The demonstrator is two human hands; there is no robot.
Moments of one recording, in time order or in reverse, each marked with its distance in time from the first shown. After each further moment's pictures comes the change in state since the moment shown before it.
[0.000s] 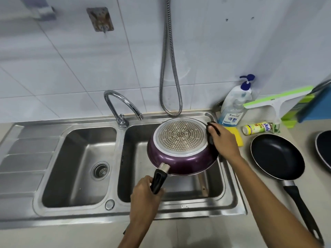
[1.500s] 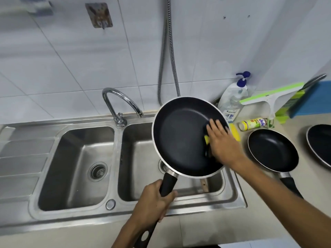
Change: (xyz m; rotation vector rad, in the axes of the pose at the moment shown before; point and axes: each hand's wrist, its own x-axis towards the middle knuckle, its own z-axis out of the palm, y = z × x) left_hand -0.011 0.007 -0.023 -0.365 -0.472 0.031; right_hand -0.033 0.010 0.001 -0.709 -0.128 -0.336
